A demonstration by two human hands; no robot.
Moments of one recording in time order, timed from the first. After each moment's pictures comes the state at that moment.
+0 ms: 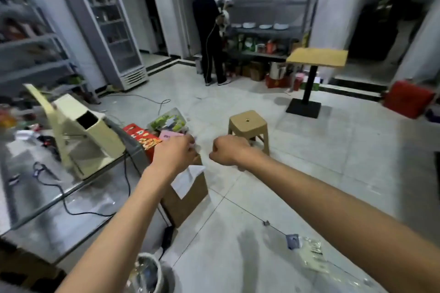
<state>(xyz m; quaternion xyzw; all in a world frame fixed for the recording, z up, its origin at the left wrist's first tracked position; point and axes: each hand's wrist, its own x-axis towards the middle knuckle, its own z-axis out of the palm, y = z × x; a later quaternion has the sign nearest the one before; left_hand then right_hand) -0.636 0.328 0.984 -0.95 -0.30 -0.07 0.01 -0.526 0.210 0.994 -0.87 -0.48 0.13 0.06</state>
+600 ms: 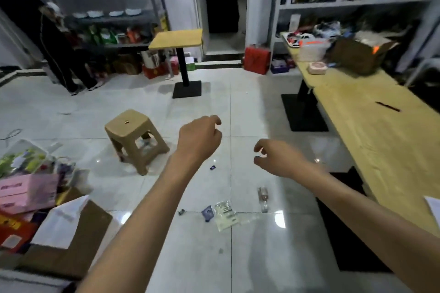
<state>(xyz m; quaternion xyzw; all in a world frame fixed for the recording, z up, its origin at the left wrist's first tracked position) -0.387 -0.056 0.957 -0.99 0.03 -0.11 -0.09 -0.401 -0.262 0.937 -0.98 -0.09 0.11 0.16</state>
